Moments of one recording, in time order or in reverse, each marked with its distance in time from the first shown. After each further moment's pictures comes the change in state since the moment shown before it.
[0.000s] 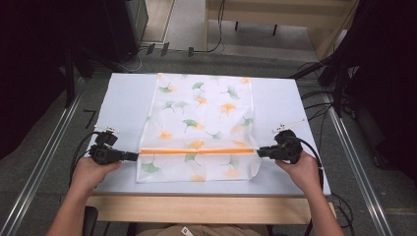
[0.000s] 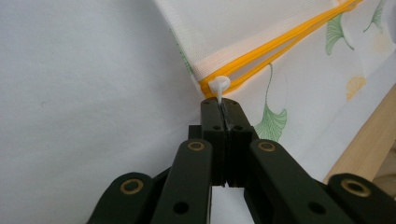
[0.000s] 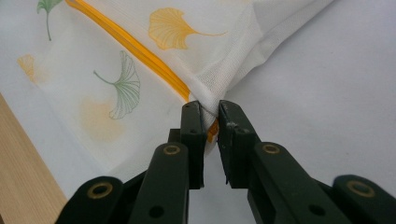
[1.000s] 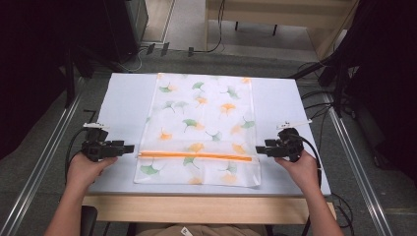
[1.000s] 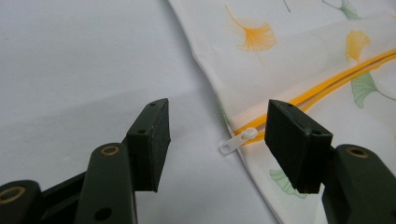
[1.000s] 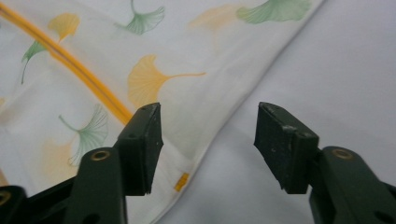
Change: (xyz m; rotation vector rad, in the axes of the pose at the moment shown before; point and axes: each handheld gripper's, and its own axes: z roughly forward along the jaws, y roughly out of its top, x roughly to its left) left arm 0.011 -0.001 -0.019 -0.191 0.155 0.028; right arm -0.019 -0.004 0.003 -0.131 -0.034 0.085
